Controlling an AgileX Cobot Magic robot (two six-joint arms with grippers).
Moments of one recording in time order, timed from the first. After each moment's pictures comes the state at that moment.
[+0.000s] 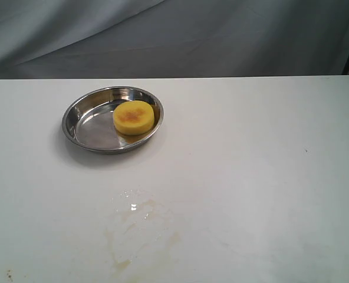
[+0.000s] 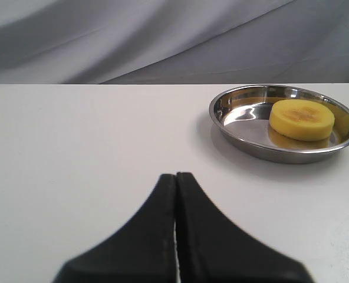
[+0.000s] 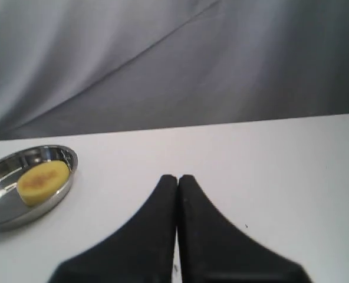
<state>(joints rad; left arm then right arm) -0.01 0.00 0.00 0.04 0.32 -0.04 0.10 0.43 -0.33 0.28 0.20 -0.11</state>
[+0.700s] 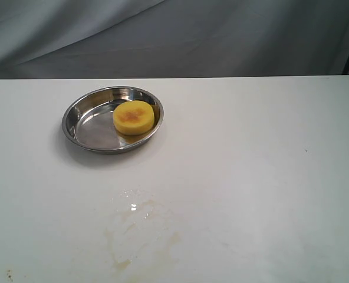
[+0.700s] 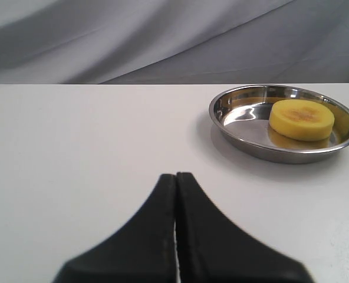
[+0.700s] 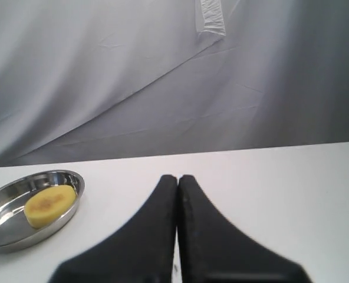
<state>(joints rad) -0.01 0.00 0.00 0.04 0.32 -0.04 0.10 0.32 -0.31 0.28 0.19 -0.11</state>
